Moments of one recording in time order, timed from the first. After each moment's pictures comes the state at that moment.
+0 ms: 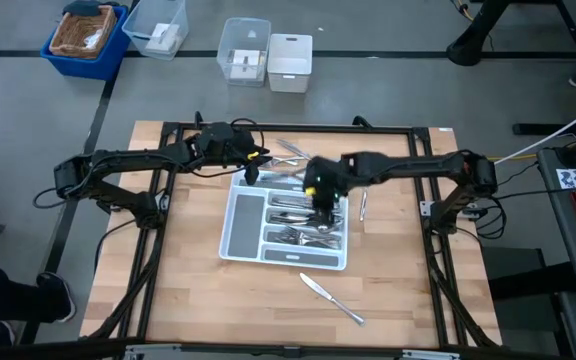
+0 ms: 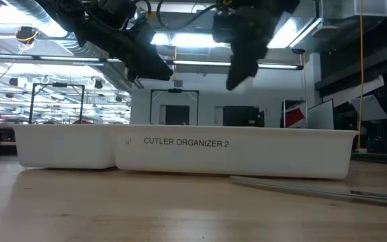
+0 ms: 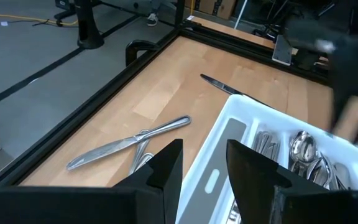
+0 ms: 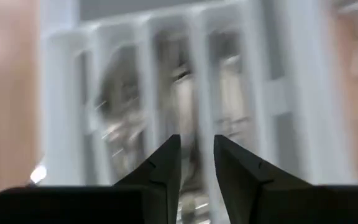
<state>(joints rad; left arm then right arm) 0.44 1.28 0.77 0.08 0.07 -0.10 -0.11 1.67 1.38 -0.78 -0.15 0.10</state>
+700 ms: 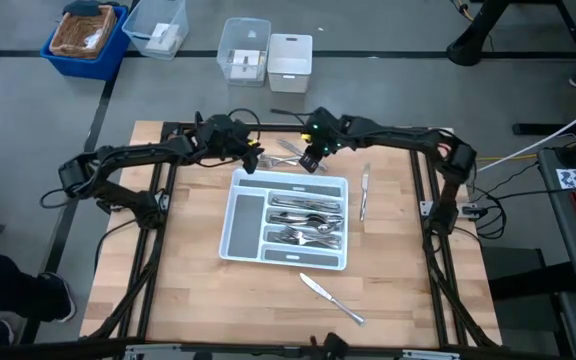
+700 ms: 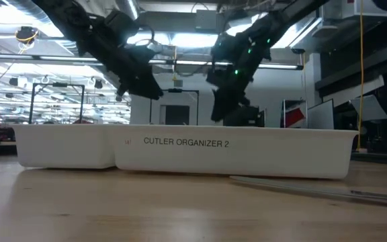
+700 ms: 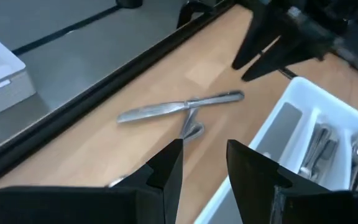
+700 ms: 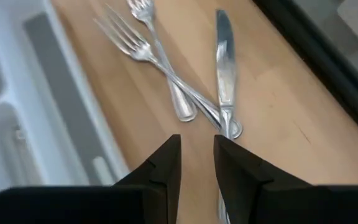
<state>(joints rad) 0.56 1.34 0.77 0.01 0.06 -0.17 -0.48 1.86 1.40 -0.52 -0.07 0.10</state>
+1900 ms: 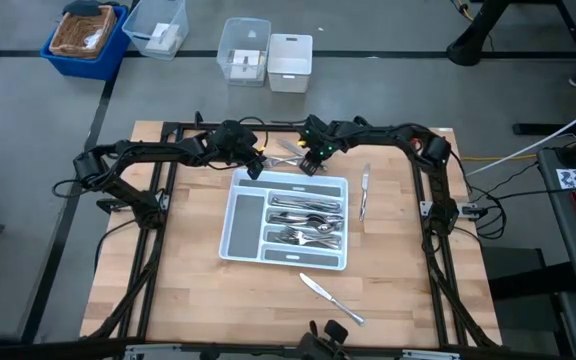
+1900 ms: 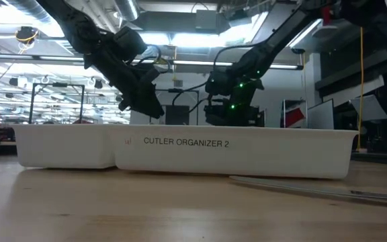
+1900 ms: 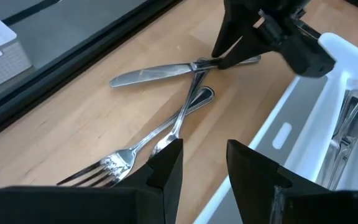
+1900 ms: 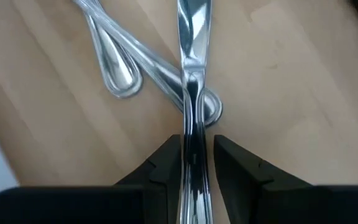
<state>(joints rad) 0.56 1.47 0.77 0.02 0.06 -0.16 -0.54 2.07 1.41 -0.48 -0.04 0.04</state>
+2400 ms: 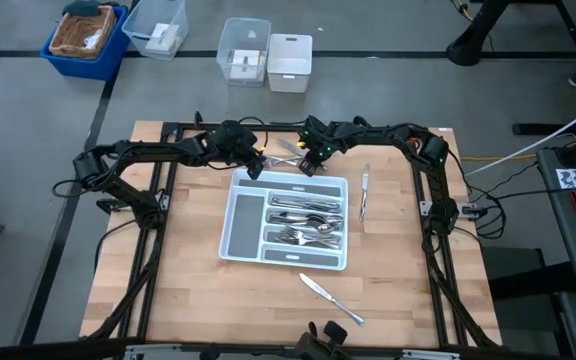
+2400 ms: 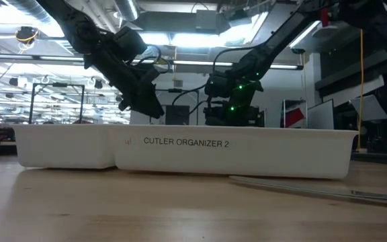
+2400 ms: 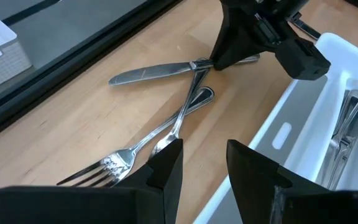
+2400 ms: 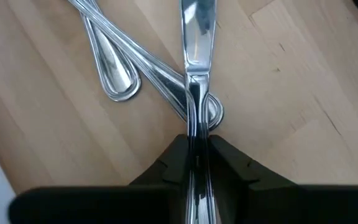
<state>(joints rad) 0.56 1.47 0.77 0.02 0.06 -0.16 -0.54 2.11 1.41 -0.48 -0.04 0.04</state>
